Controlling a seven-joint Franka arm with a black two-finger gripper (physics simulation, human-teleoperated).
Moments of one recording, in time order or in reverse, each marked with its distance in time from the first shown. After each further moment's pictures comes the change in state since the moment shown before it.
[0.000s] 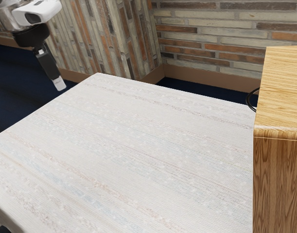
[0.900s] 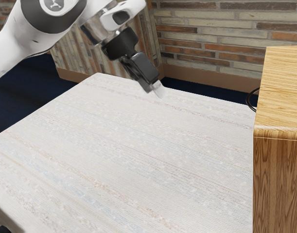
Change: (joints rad) arm -0.194 0.135 -0.045 -0.018 -0.451 0.208 -0.344
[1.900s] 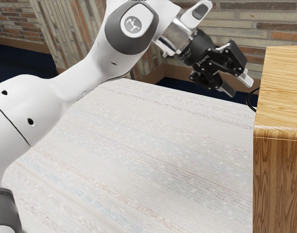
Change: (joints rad) arm 0.000 0.310 -0.112 0.241 -0.241 0.253 -0.506
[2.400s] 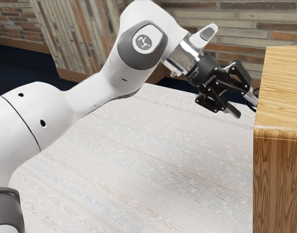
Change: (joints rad) arm 0.000 0.012 0.000 -0.098 -0.082 0.001 -0.112
